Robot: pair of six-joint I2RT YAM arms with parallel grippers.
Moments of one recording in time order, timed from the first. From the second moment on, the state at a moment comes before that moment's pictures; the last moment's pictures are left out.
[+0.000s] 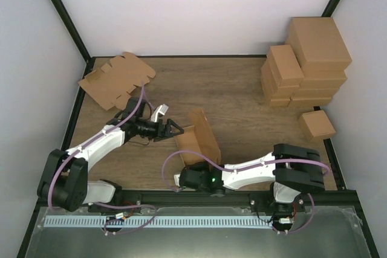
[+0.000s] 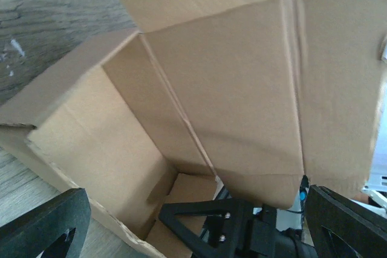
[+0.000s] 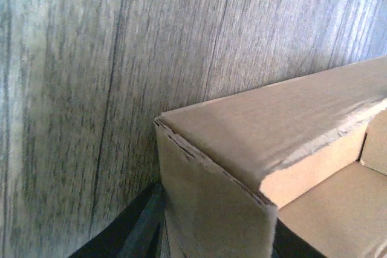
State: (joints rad) left arm -0.37 1.31 0.70 -0.26 0.91 -0.50; right arm 1.46 1.60 0.73 -0.27 0.52 -0.52
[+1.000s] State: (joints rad) left arm -0.48 1.12 0.54 -0.29 0.59 -0.81; right arm 0.66 1.03 1.08 -0.44 -0.01 0.22
